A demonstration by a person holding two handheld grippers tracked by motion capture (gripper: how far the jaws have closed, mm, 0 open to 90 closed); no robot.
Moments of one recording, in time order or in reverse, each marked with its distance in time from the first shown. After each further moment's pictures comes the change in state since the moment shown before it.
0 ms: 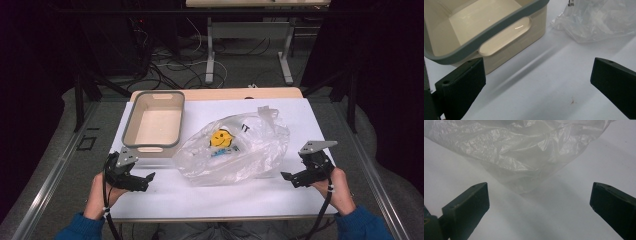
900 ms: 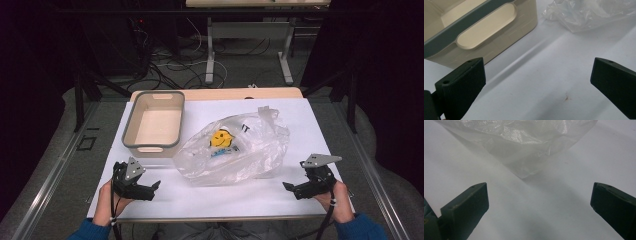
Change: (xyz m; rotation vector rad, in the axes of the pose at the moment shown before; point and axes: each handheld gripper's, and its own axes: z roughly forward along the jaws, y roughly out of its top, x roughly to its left) left arm -0.023 -0.017 0.015 -0.015 0.015 0.038; right arm 0.008 -0.037 0.005 -0.047 0.009 0.013
